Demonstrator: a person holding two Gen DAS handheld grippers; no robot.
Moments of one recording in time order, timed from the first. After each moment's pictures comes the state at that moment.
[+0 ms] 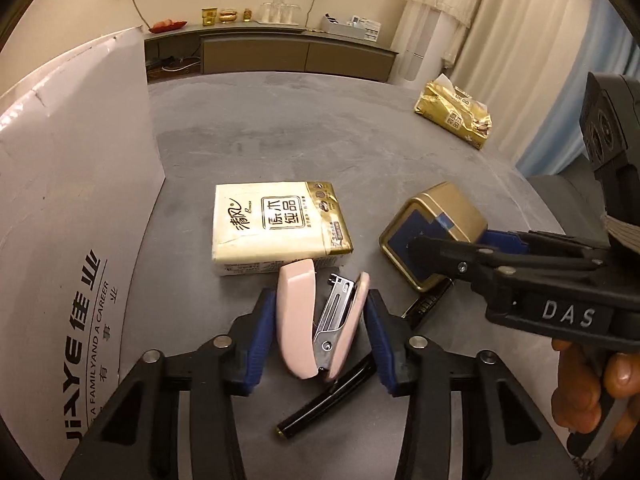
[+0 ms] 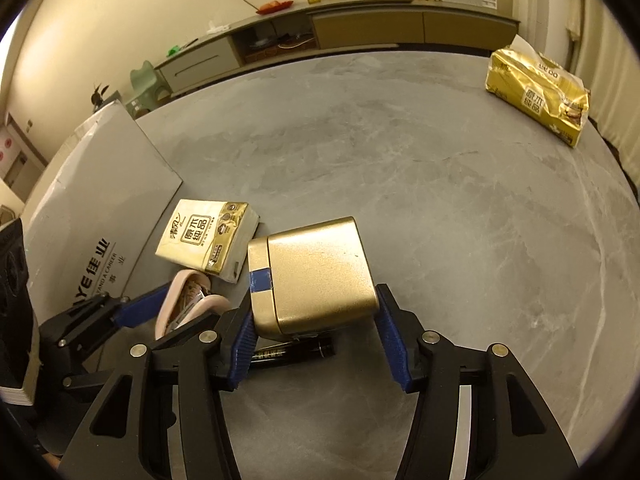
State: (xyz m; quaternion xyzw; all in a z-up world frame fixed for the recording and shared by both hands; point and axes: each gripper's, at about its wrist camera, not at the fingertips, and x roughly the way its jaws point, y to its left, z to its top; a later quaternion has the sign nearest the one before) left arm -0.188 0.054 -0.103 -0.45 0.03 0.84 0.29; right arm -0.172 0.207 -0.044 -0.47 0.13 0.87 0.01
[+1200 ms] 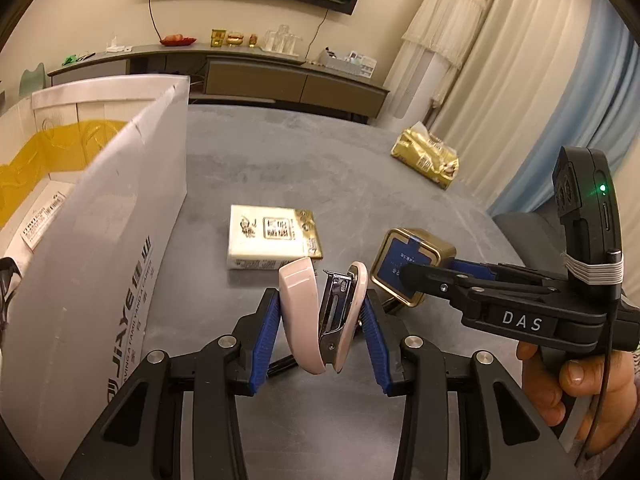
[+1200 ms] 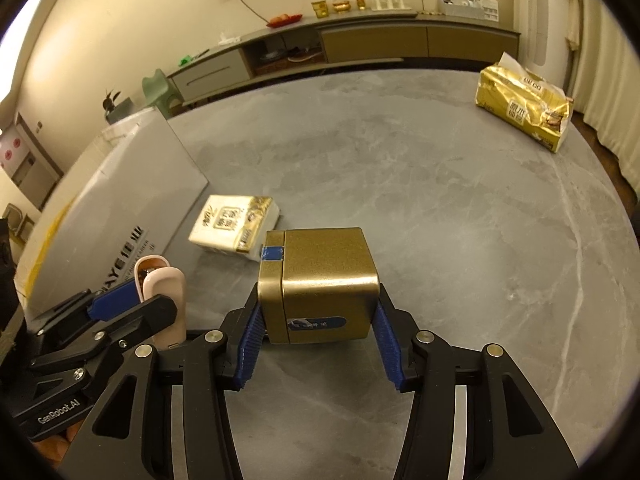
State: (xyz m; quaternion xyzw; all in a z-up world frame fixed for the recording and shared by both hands) left arm -0.149 0.020 -0.054 -0.41 -0.05 0.86 0.31; right arm -0.140 0.205 -0.016 -0.44 0.13 0.89 0.00
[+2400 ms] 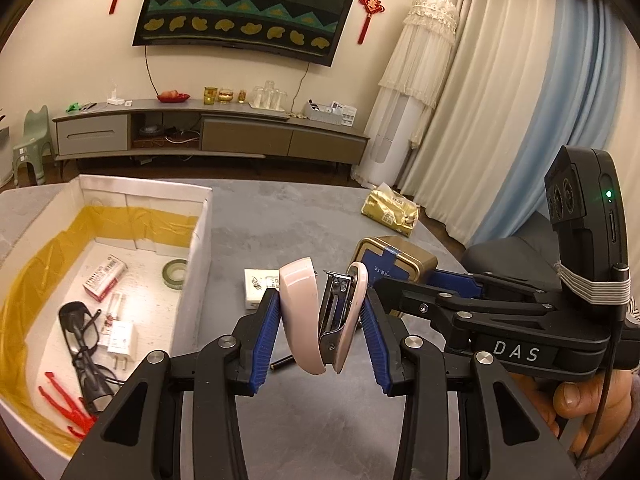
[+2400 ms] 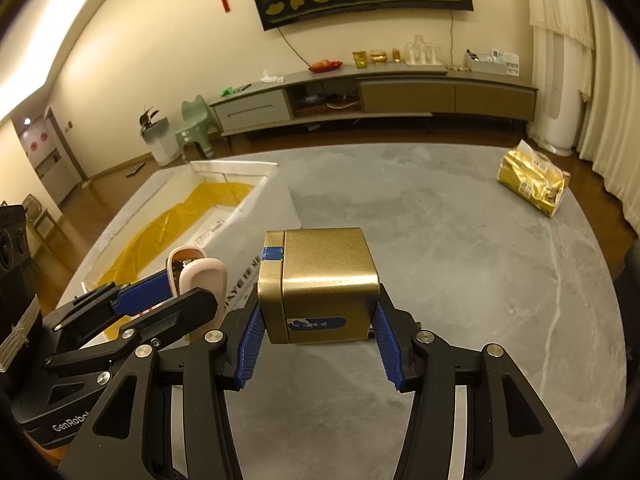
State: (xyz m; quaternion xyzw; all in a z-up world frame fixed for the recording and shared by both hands) left arm -0.092 -0.036 0.045 -0.32 -0.05 0.89 0.33; right arm -0.083 0.123 0.090 -0.37 0.10 0.92 -0.03
